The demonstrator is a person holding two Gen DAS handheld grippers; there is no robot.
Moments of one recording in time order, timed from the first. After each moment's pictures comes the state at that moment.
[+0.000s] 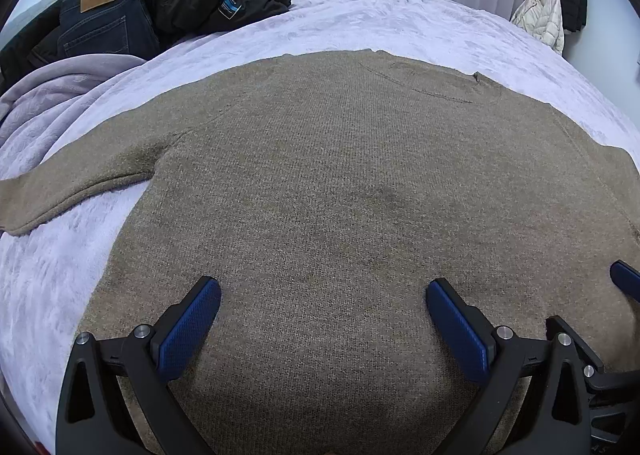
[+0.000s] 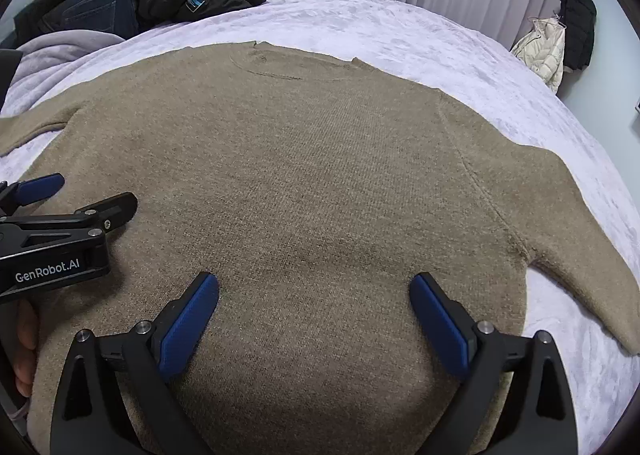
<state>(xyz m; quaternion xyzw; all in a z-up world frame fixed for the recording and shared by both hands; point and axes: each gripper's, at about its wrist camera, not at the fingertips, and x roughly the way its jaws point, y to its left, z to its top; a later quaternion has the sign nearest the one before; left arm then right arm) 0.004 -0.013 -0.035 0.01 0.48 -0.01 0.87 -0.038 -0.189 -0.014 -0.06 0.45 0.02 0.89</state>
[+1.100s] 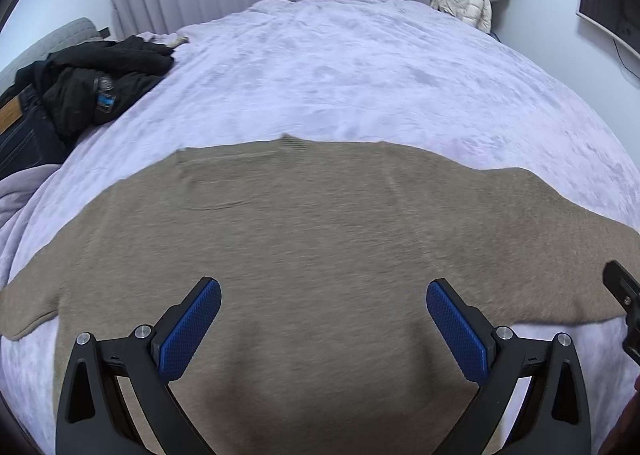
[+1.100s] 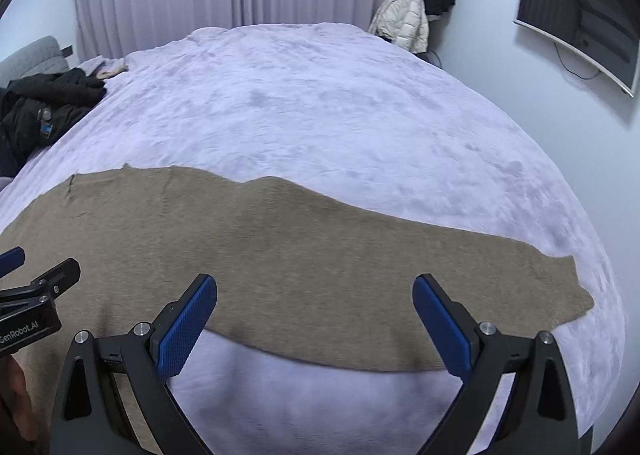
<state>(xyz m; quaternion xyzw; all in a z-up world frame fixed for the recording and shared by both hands) 0.039 -0.212 0.039 0.08 0.44 -0.11 0.89 -0.052 -0.416 0.055 0.06 0.39 -0.18 0.90</state>
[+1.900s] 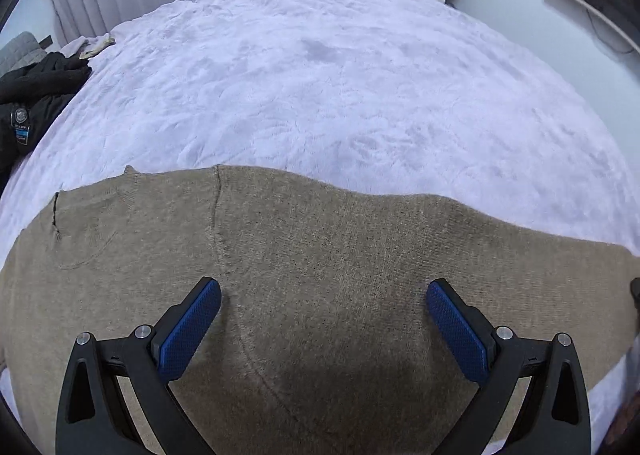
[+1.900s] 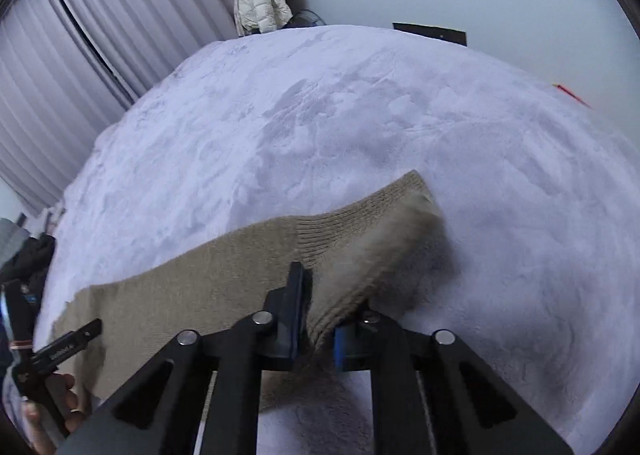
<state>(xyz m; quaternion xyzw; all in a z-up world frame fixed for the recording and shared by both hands) 0.070 -0.316 0.012 0.08 0.48 -0.18 0.85 -0.144 -0.632 0.015 0.29 0.33 -0.25 0.86</state>
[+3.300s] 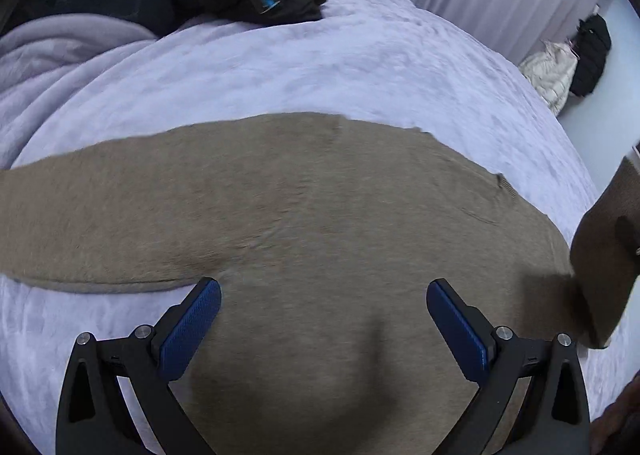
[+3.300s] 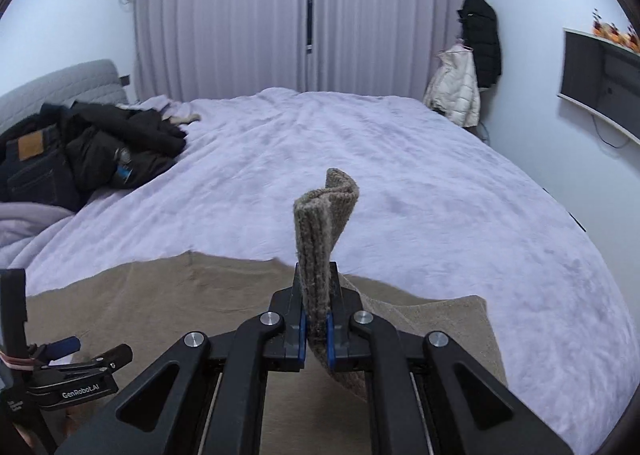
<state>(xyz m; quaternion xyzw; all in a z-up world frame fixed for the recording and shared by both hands) 0.074 0.083 0.006 -0.13 0.49 -0.04 0.86 0.039 -0.173 0.108 -0.02 0.32 -0.09 0.94</state>
